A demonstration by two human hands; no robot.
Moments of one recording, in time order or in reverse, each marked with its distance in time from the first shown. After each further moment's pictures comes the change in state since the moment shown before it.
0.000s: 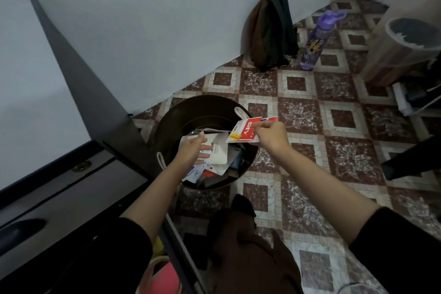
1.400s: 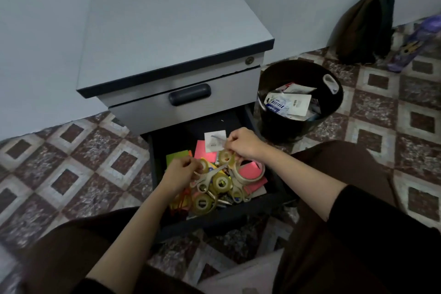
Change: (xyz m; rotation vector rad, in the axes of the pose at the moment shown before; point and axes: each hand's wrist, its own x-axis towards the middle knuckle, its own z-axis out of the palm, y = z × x) left_hand -0.298 -0.218 -0.163 0.020 0.386 0.122; right_hand -0.290 0.040 0.168 -0.530 -0.724 -0.299
